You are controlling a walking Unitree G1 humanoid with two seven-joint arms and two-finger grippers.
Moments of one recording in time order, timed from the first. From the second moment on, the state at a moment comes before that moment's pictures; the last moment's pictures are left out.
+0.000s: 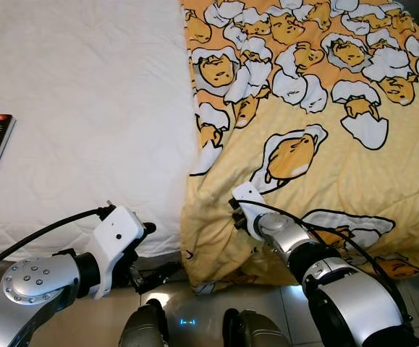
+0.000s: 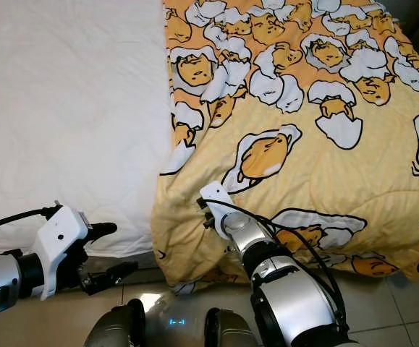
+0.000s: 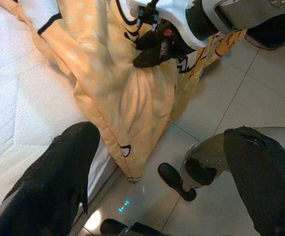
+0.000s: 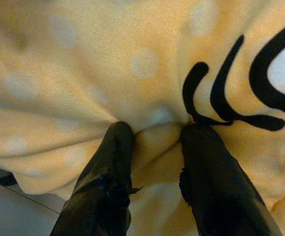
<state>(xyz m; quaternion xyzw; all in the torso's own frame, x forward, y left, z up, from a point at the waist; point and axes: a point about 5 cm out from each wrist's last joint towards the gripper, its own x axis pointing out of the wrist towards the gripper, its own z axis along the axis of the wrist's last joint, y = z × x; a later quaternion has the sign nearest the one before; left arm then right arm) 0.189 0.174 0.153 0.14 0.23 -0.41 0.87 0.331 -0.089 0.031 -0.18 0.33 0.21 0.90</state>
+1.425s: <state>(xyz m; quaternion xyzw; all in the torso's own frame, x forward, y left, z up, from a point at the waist) 0.192 0.176 0.152 0.15 0.21 -0.40 0.88 0.307 -0.130 0.019 -0.13 0.38 0.34 0.85</state>
